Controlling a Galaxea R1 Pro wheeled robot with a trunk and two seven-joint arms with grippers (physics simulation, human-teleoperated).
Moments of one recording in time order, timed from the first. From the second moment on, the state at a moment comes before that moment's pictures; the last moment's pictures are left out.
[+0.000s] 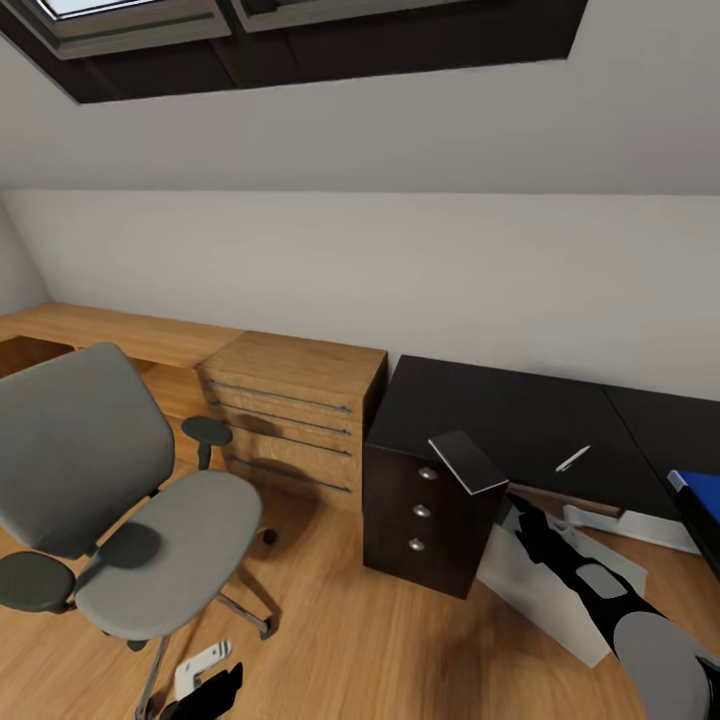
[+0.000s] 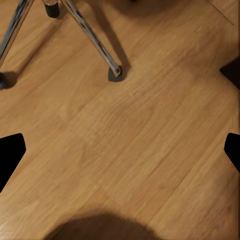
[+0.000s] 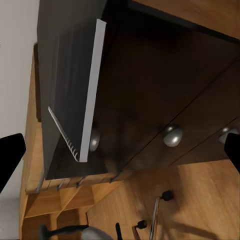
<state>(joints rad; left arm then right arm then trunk) -0.21 -0.11 0.37 -0.72 0.08 0.10 0.01 -0.77 -0.20 -0.63 -0.21 -0.63 0.32 0.51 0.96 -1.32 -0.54</state>
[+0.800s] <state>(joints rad) -0.21 -0.11 0.37 -0.69 0.08 0.12 0.00 -0.77 -0.19 -0.63 -0.19 -0.58 0.32 0.63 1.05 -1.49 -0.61</state>
